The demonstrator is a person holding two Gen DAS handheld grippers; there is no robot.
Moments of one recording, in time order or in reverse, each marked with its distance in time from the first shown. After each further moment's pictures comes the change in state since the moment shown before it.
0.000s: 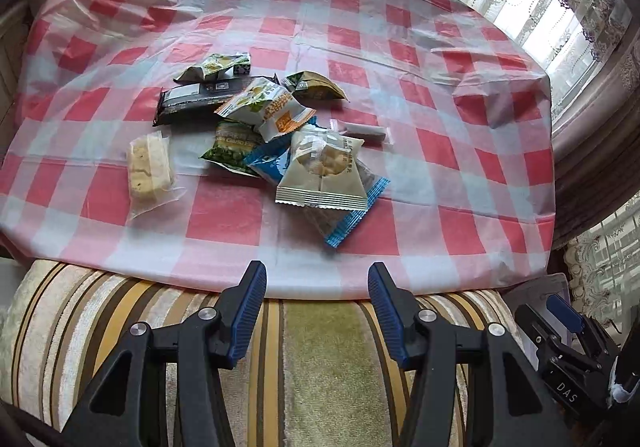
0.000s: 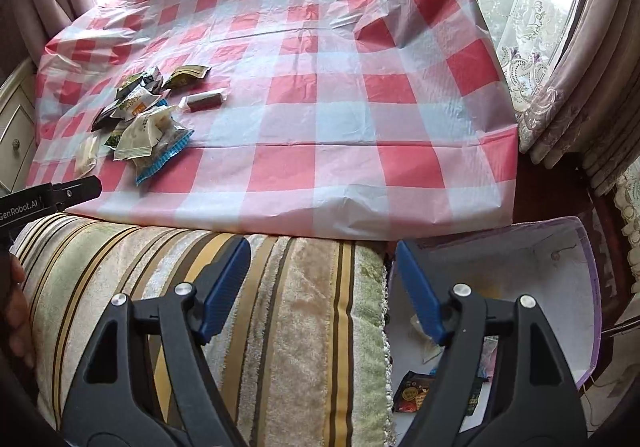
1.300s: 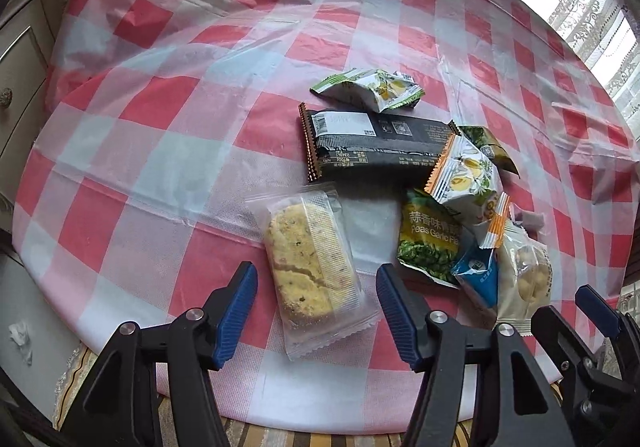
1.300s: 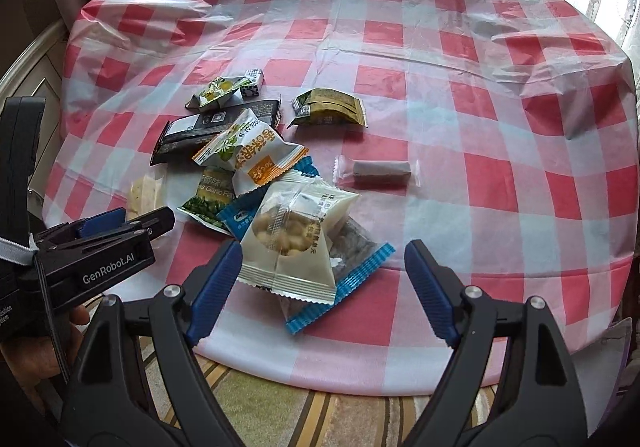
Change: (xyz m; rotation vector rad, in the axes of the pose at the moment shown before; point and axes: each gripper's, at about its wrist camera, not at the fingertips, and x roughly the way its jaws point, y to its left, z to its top) left arm 0.054 0.109 0.066 -0.129 0.015 0.166; right arm 0.071 0.159 0.090 -0.153 0.029 0.112
